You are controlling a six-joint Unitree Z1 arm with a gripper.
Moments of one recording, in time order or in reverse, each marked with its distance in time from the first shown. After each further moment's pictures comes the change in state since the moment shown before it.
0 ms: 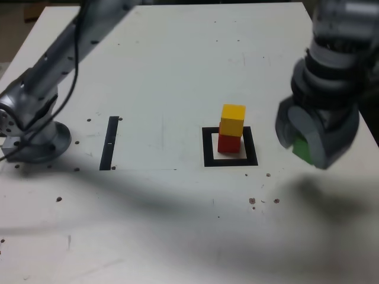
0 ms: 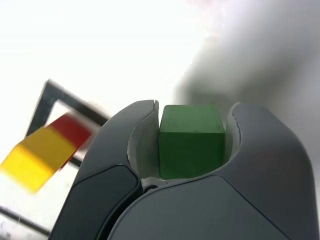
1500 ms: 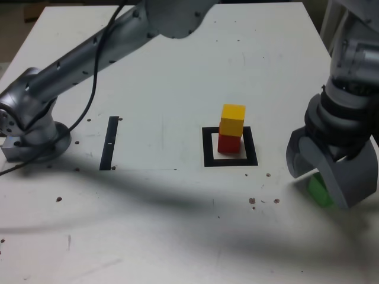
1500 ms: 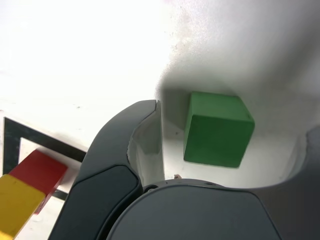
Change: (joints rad) arm 0.009 0.185 -0.125 -0.017 -0.076 0.200
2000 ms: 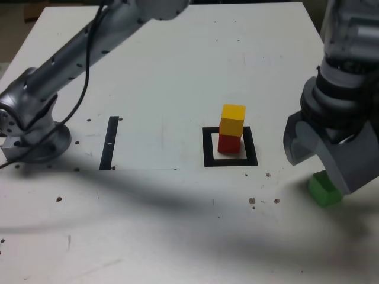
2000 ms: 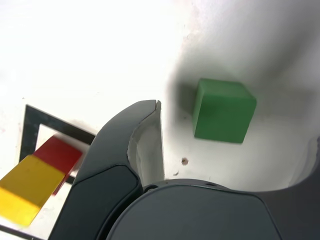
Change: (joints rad) arm 0.005 -0.070 0.043 0.001 0.009 0.000
